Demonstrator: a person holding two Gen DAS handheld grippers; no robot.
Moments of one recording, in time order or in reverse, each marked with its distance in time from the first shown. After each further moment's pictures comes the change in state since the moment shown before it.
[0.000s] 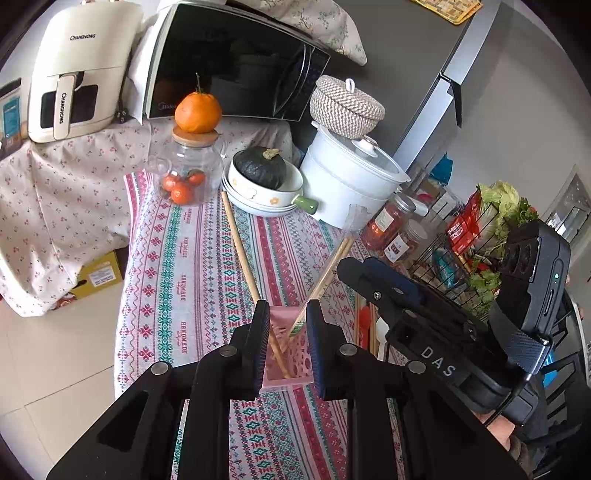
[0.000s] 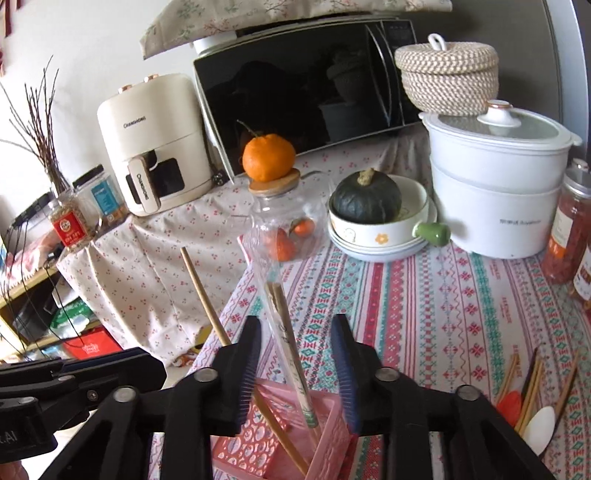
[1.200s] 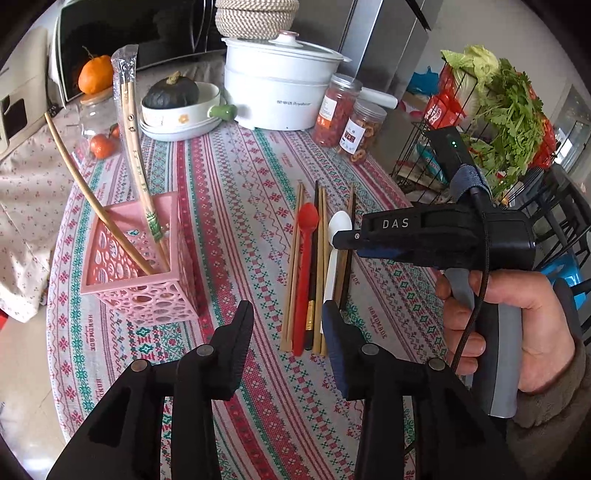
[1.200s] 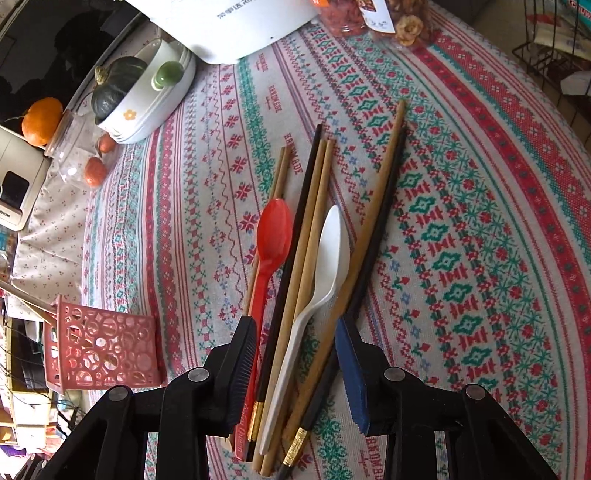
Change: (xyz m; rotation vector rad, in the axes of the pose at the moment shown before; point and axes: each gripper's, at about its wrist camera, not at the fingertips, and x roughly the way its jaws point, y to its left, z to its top) left arm 0.071 -0.124 -0.088 0.207 0.227 0.075; right arm -0.009 -0.191 -0.075 0.514 0.486 -0.158
